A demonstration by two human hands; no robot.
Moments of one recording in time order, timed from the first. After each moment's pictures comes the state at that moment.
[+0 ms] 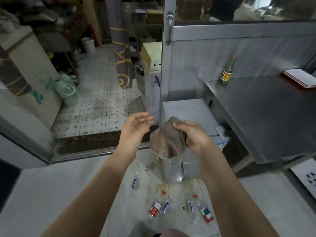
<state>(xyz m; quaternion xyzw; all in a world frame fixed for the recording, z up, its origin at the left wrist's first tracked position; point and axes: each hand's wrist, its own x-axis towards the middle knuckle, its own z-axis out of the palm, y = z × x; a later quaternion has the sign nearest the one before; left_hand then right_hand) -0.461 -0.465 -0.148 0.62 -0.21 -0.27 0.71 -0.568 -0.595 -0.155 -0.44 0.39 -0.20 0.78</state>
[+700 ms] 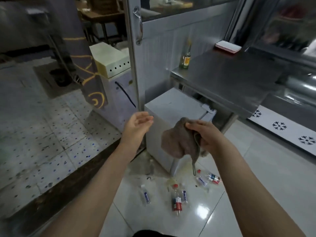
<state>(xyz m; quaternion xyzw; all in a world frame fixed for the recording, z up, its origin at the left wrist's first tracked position) -0.241 -0.473 -0.168 0.55 -0.37 -0.48 0.58 -0.442 -0.511 -0.160 -0.38 0.55 -0.38 0.65</state>
